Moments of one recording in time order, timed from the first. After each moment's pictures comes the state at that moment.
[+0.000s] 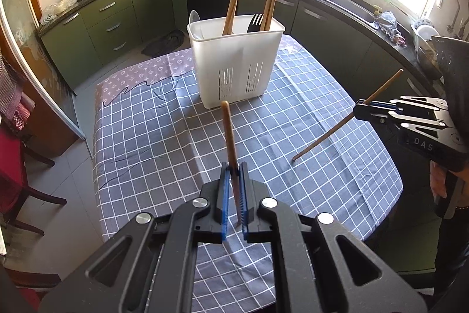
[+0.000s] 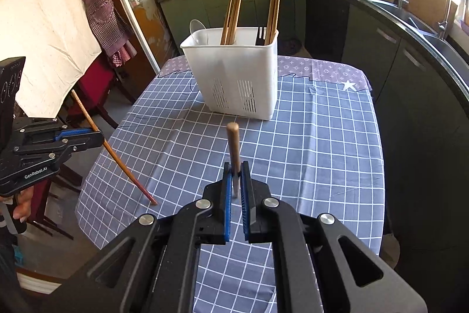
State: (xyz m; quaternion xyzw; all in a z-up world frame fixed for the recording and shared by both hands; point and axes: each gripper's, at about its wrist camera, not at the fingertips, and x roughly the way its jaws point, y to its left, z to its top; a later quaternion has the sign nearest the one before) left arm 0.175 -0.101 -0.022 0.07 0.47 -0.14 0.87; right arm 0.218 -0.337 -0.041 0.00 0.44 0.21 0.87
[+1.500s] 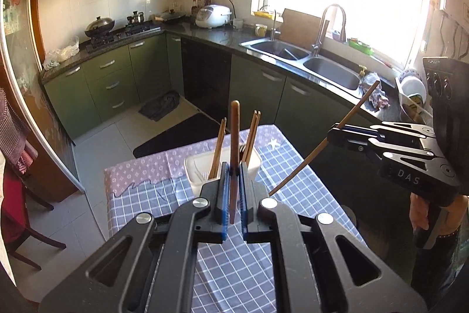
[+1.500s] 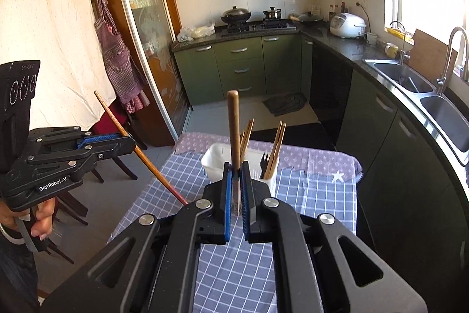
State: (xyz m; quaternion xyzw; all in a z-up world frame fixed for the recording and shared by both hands) left arm 0.227 -0.125 0.137 0.04 0.34 -0.16 0.92; right arm 0.258 -0.338 0.119 0.01 0.33 0.24 0.91
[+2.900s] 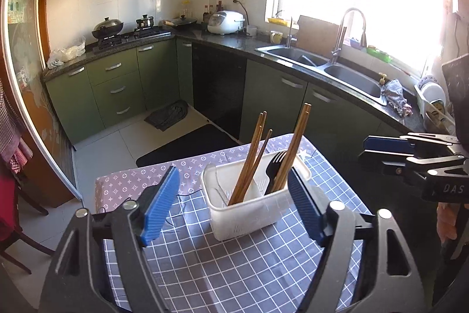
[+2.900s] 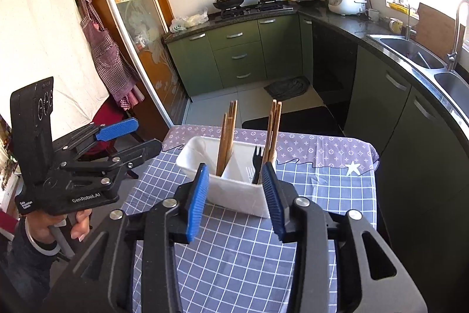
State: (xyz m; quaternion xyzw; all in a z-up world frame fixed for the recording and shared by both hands) left arm 0.278 -0.099 0.040 0.02 0.31 -0.15 0.94; right arm 0.320 -0.337 0.038 0.04 0.37 0.24 0.90
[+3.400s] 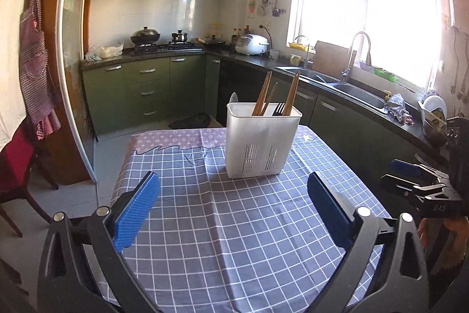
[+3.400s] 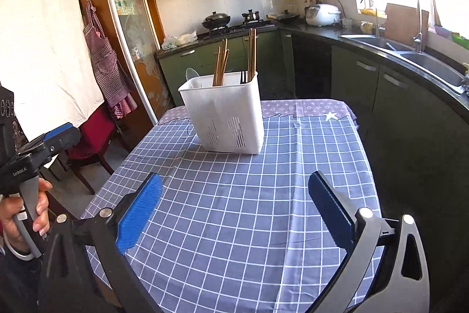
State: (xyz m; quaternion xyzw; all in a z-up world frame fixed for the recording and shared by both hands) left arm 0.098 -0.063 -0.011 -0.02 0.25 -0.08 0.97; right arm 0.148 -0.372 -0.056 0.05 0.29 0.19 0.94
